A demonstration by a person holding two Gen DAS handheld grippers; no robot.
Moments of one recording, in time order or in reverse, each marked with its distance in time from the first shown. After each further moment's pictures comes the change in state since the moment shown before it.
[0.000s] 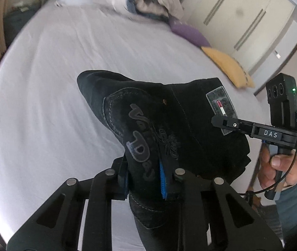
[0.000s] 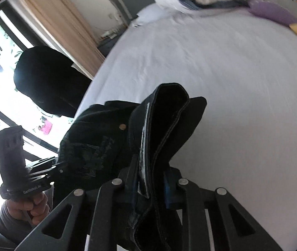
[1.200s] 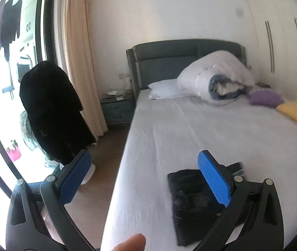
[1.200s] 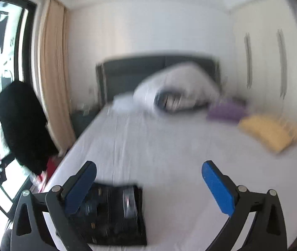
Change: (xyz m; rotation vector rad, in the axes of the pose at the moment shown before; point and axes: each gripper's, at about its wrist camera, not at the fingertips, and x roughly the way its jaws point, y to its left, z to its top) left arm -0.208 -0.057 -0.005 0.080 -0.568 0.682; right arm -0.153 0.137 -0.041 -0.184 -0.708 -0.444
